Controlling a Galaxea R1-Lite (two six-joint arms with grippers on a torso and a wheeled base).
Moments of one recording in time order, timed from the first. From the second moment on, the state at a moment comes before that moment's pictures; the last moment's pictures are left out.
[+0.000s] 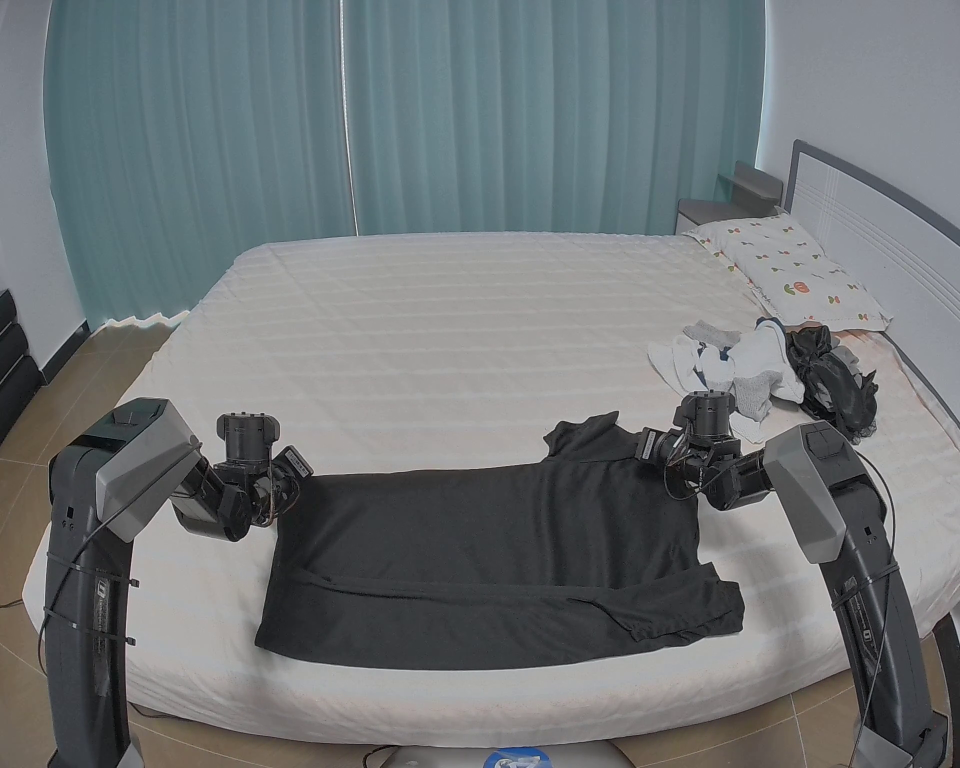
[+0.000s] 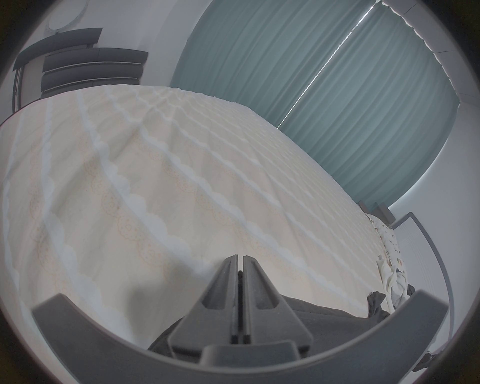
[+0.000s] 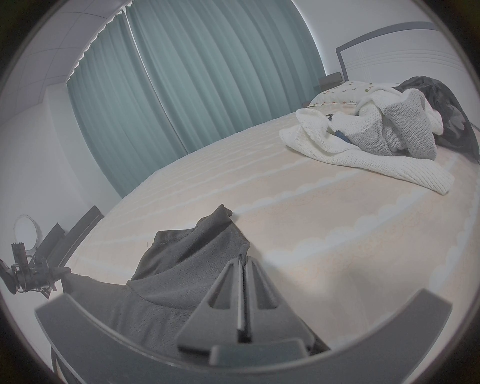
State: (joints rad) left arm -0.05 2.56 -1.34 -0.69 0.09 -0.73; right arm 0.14 2.85 -1.96 -0.51 0.09 0.34
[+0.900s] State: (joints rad) left arm -0.01 2.53 -1.34 -0.73 0.09 -0.73; right arm 0.14 2.83 -1.92 -0.65 0.02 0.37
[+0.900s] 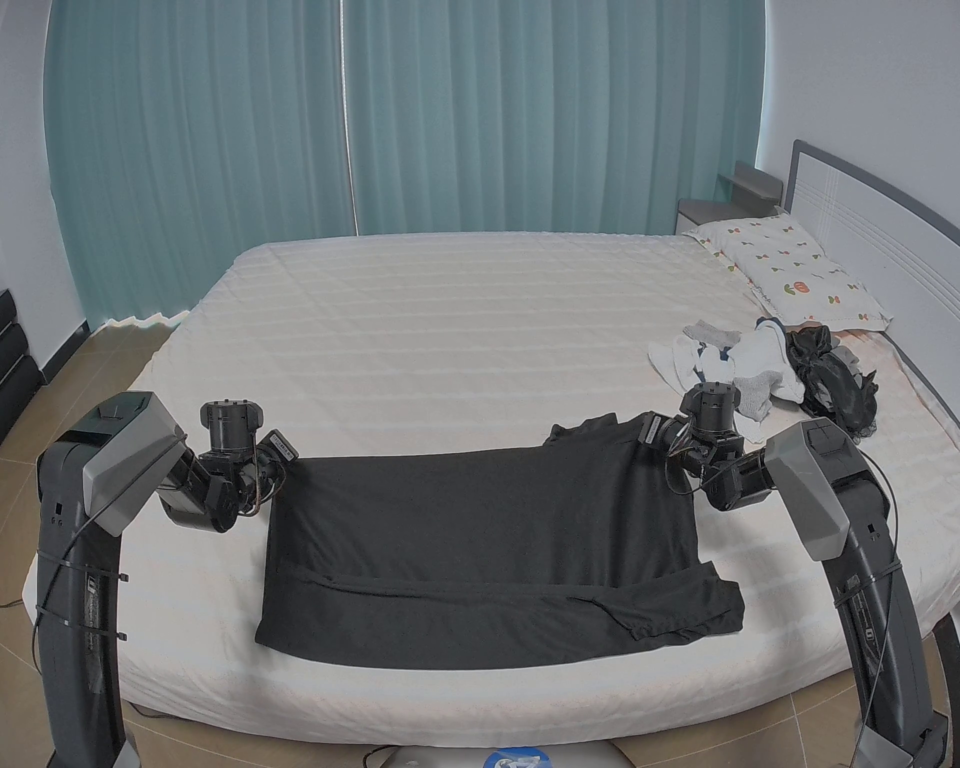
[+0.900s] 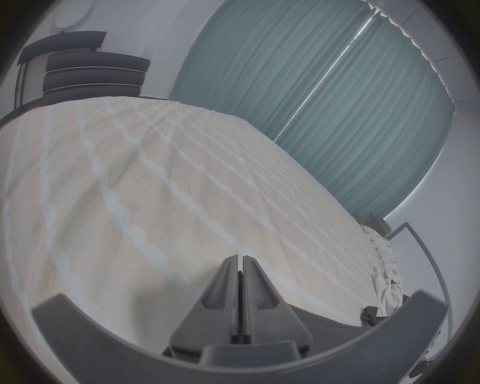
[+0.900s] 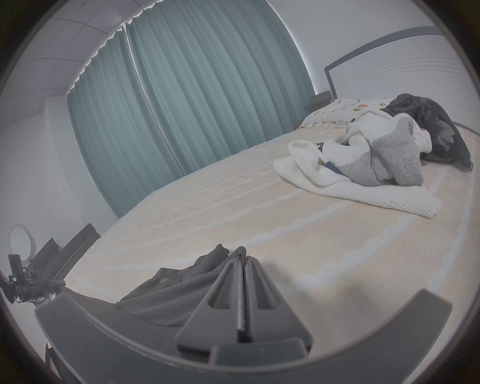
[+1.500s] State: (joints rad) left arm 0.00 2.50 -1.32 -0.73 0.08 -0.73; right arm 0.14 2.80 -1.86 -0.72 0.00 0.37
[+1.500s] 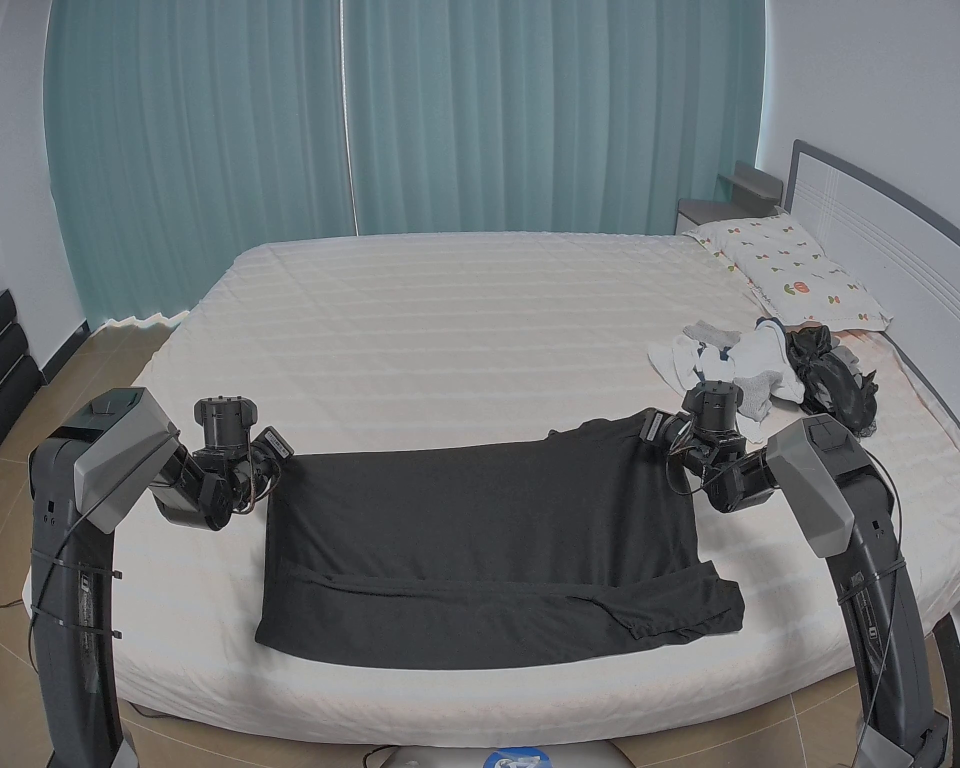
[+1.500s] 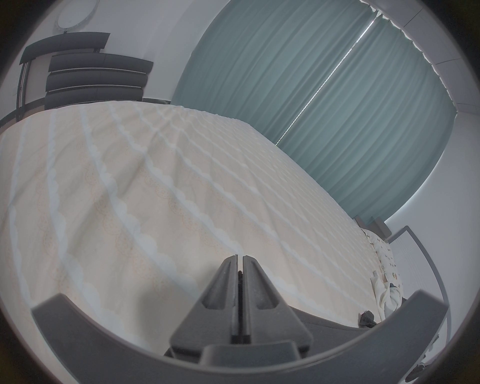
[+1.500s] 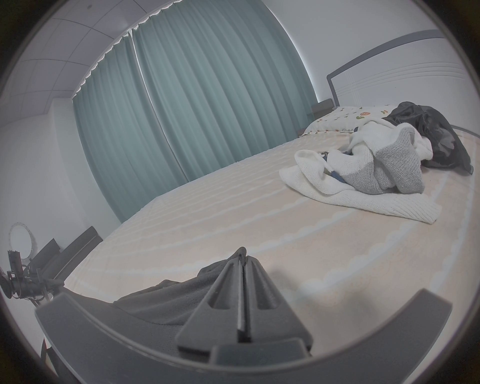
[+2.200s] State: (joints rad) left arm -0.01 2.51 -1.32 -0.76 0.07 -0.74; right arm 0.13 2.73 -1.72 -0.78 -0.01 0.37
